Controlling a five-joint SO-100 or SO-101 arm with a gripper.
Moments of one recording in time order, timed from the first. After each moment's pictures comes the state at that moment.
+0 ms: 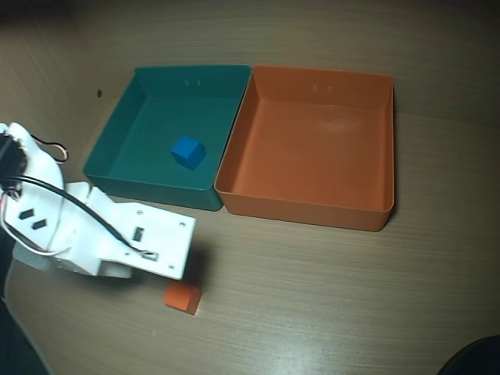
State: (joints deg) arm 7.1 98.2 92.7 75.9 -99.2
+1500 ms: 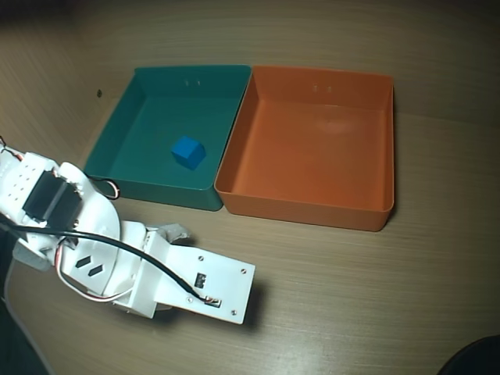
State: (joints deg) arm 9.6 76.2 73.3 75.8 -99.2
